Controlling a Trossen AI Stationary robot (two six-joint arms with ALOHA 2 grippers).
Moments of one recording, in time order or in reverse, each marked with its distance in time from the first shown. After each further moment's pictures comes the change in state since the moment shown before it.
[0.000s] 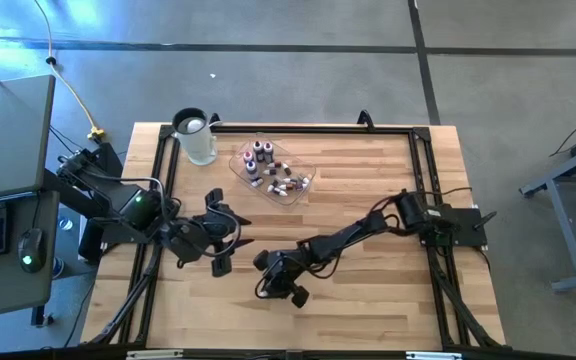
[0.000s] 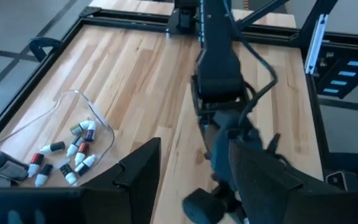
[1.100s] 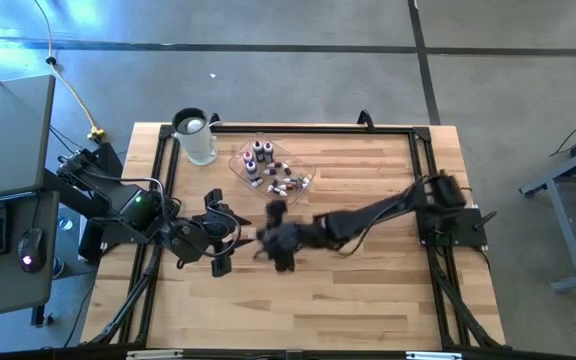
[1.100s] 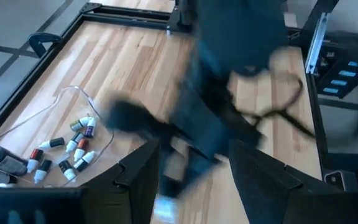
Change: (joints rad) left arm 0.000 0.000 0.000 -0.013 0.003 -0.020; right arm -0.044 -0.297 -0.008 -0.165 0.597 0.135
